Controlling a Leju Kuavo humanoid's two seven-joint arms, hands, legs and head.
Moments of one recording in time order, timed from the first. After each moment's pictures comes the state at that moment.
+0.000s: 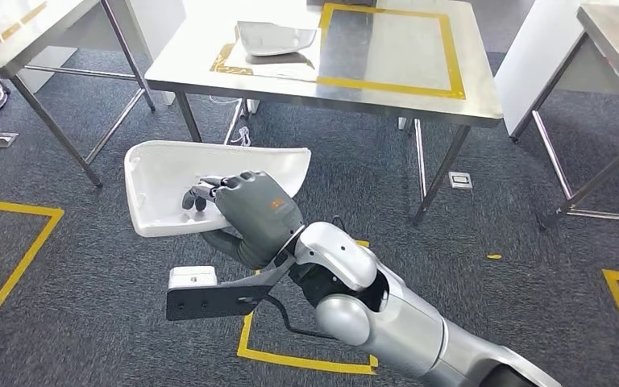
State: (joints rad) left arm -0.06 -0.08 0.39 -0.18 -0.17 0.14 -0.01; right arm -0.60 0.09 0.85 -1.49 0.73 0.09 -0.06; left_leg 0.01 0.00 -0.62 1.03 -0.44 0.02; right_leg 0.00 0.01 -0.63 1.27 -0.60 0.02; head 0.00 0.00
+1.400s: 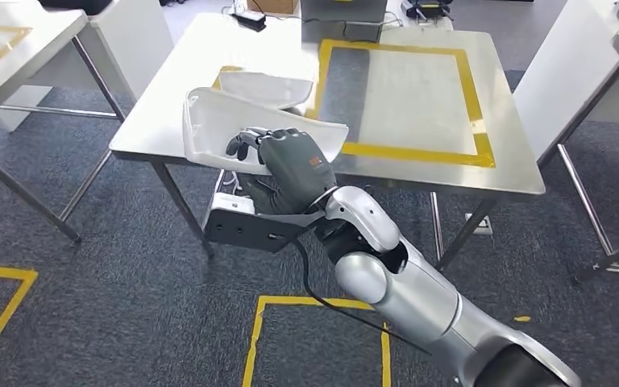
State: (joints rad) left arm -0.06 -0.08 0.39 -0.18 -0.18 0.14 0.00; right arm -0.67 0.05 0.73 -1.42 0.70 0.01 -0.04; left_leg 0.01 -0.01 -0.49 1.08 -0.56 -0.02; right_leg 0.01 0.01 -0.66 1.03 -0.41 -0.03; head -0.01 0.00
